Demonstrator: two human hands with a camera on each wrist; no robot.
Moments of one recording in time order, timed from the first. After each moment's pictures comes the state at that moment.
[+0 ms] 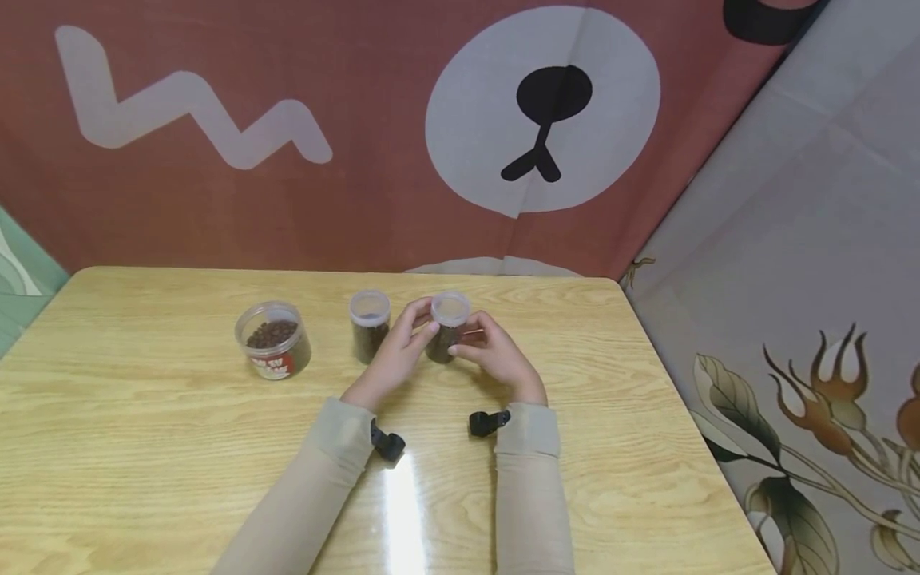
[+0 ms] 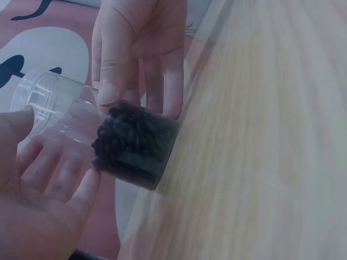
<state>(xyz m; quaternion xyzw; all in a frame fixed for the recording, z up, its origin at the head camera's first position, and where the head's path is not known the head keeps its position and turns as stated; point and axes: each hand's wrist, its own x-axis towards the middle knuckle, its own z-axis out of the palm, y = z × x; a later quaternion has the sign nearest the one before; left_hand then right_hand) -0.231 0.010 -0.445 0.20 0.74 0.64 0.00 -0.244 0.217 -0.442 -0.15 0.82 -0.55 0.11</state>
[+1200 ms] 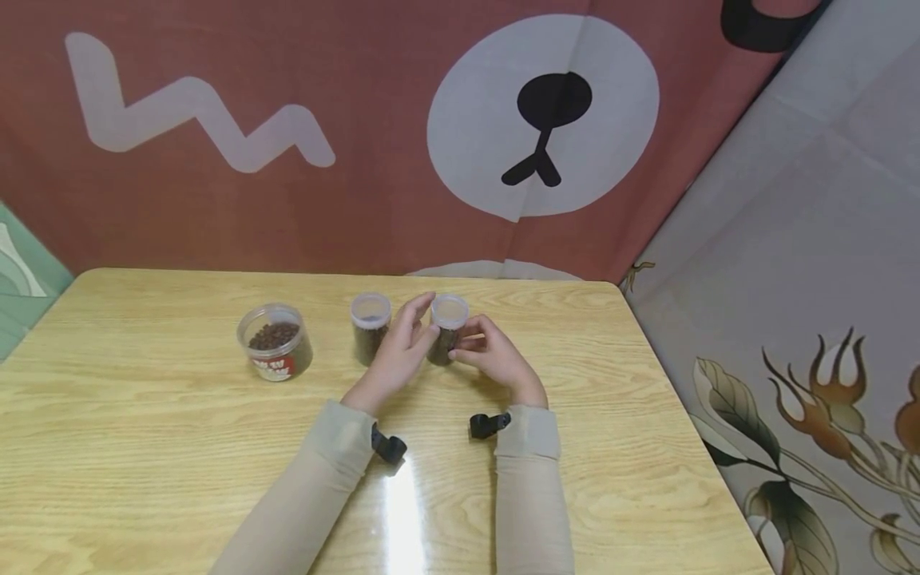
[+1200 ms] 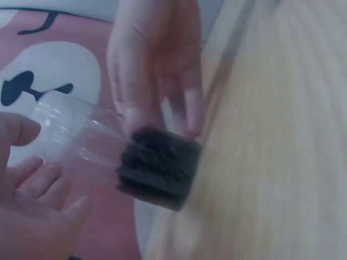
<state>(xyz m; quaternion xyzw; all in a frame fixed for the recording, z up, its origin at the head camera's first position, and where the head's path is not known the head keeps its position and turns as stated) -0.222 0.012 -0.429 0.19 0.76 0.62 -0.03 -0.244 0.217 -0.440 -0.14 0.82 -0.54 0.13</state>
